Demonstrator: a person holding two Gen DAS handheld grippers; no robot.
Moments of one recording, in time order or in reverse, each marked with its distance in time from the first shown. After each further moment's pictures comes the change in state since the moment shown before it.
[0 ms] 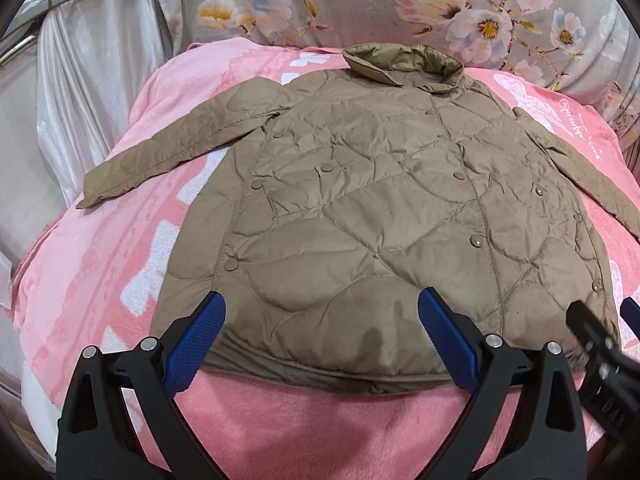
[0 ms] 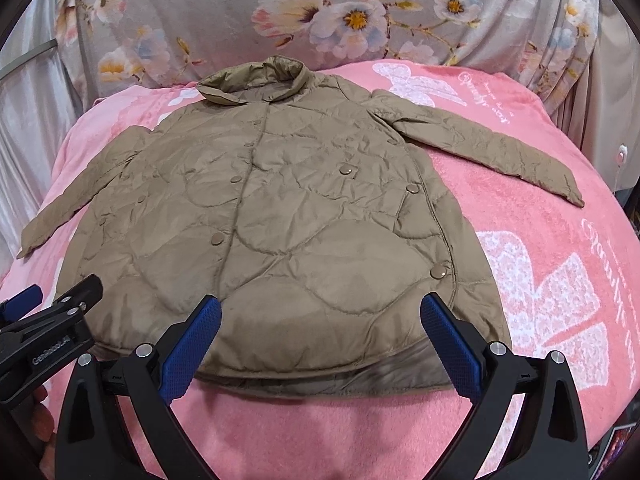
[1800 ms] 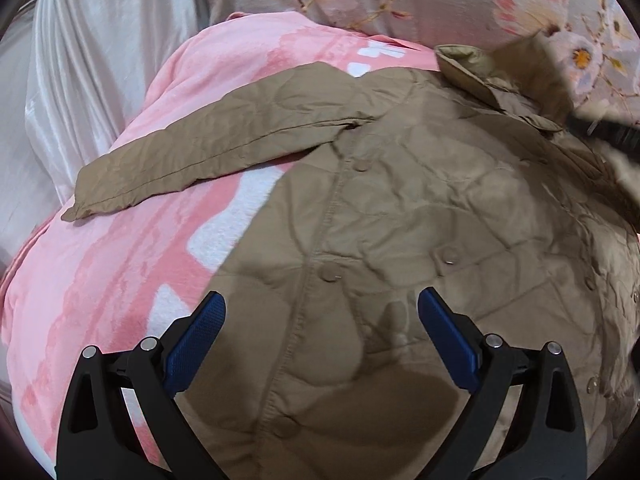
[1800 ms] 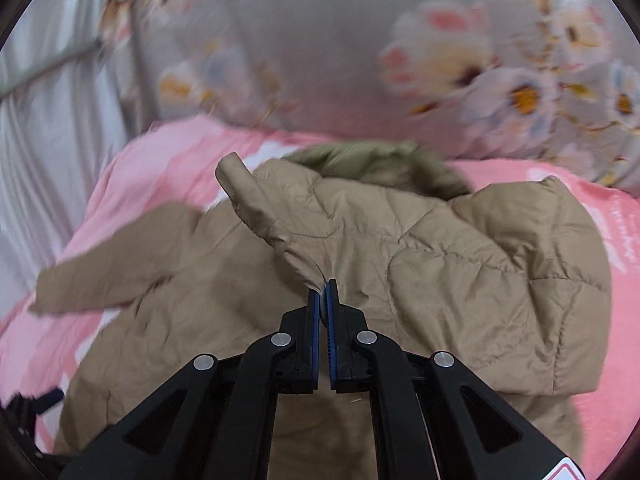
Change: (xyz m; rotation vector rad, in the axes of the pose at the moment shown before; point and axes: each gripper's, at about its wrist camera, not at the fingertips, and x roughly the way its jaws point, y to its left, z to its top) left arm 0.110 0.070 0.074 -0.144 0.035 0.107; right arm 0.163 0.159 0.192 -0.312 -0.100 0.316
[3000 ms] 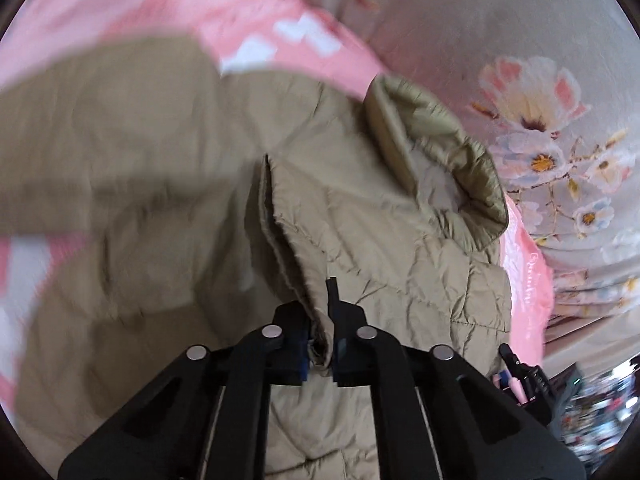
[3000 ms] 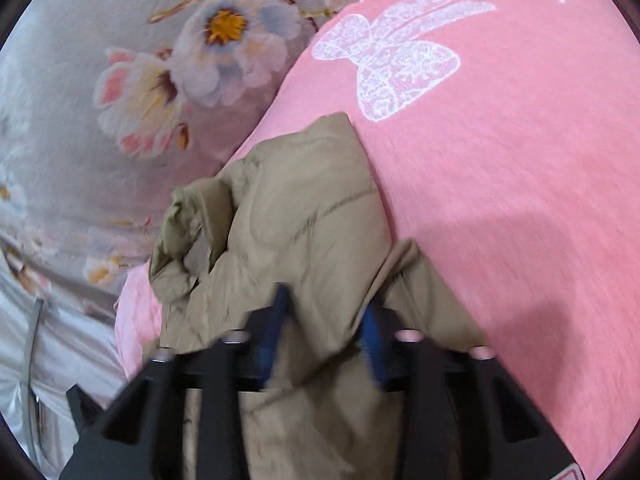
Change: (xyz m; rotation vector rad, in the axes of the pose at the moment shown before) left arm 0.084 -0.059 0.137 -0.276 0.160 -0.525; right arm -0.012 -0.267 -0.072 0.896 -0.038 0.090
